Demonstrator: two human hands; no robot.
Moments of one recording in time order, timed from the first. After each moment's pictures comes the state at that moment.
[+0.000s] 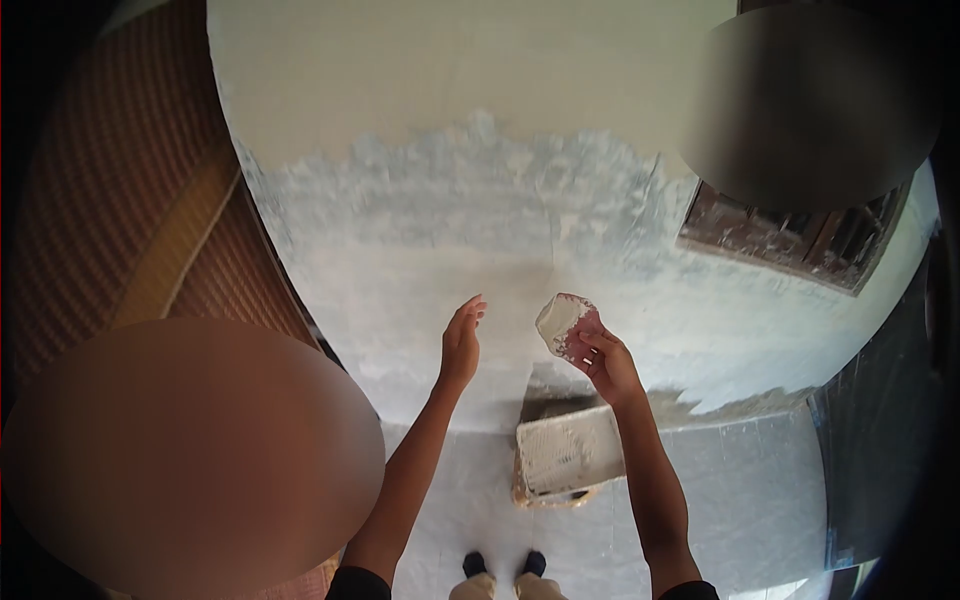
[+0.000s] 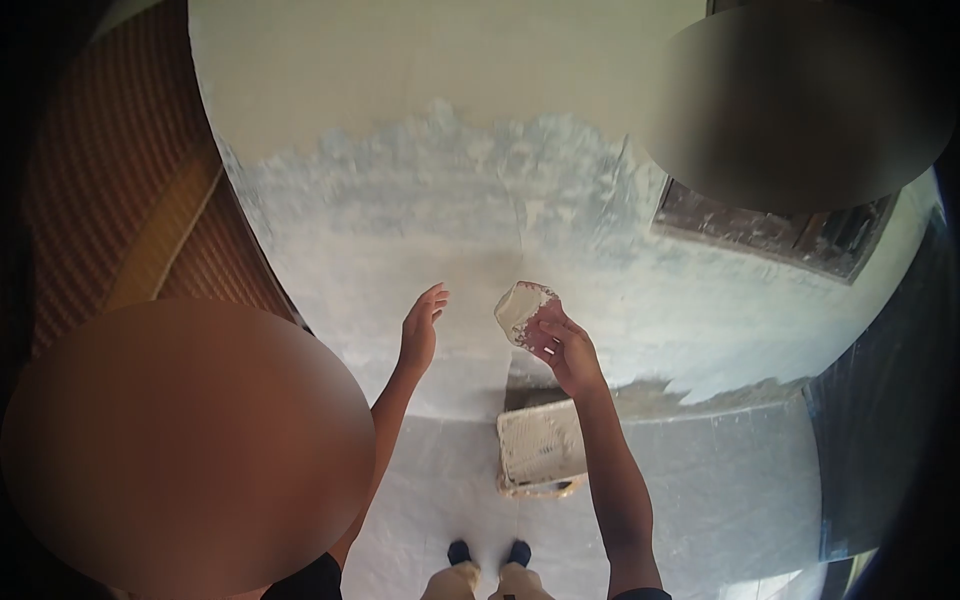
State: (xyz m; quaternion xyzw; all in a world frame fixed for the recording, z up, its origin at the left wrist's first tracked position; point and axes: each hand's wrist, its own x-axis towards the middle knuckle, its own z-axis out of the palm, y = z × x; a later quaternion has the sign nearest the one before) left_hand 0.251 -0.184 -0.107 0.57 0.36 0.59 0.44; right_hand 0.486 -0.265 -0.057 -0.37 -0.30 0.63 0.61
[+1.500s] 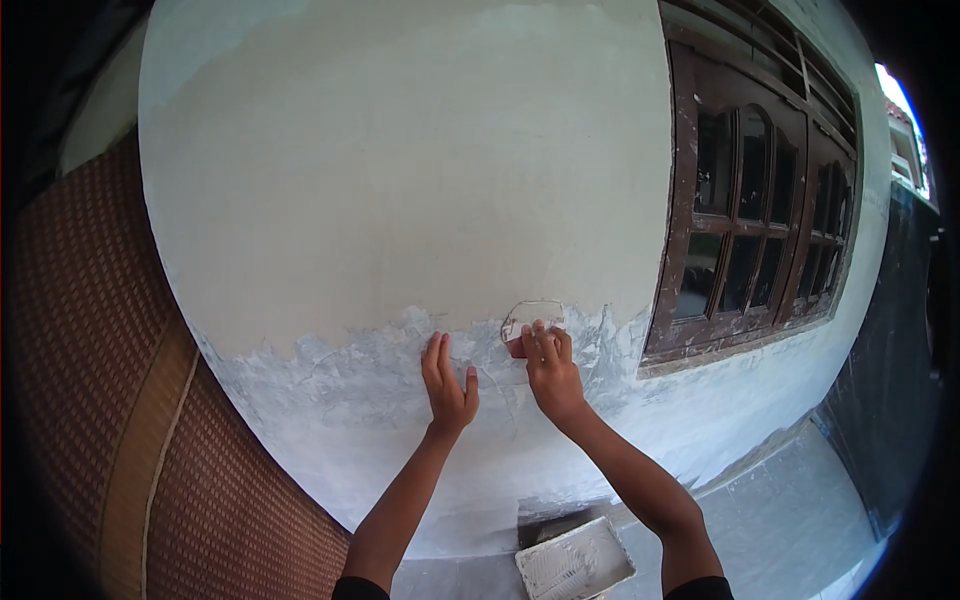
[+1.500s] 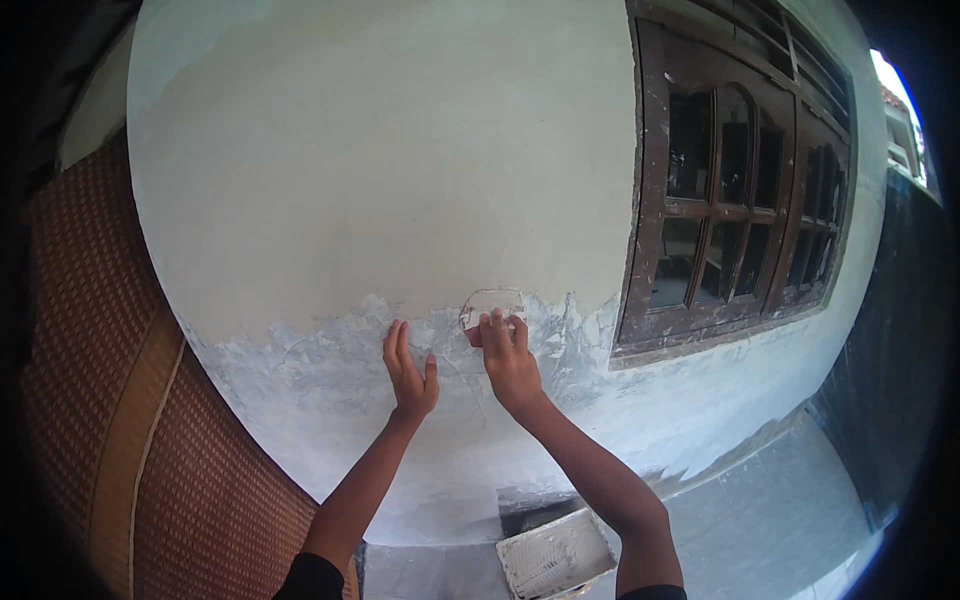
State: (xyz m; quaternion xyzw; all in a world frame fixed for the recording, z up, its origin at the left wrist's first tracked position) left_hand 0.316 -0.027 0.038 0.72 0.29 0.62 -0.10; right_hand 0.493 -0.097 0.081 -0.50 -0.66 -0.43 0.37
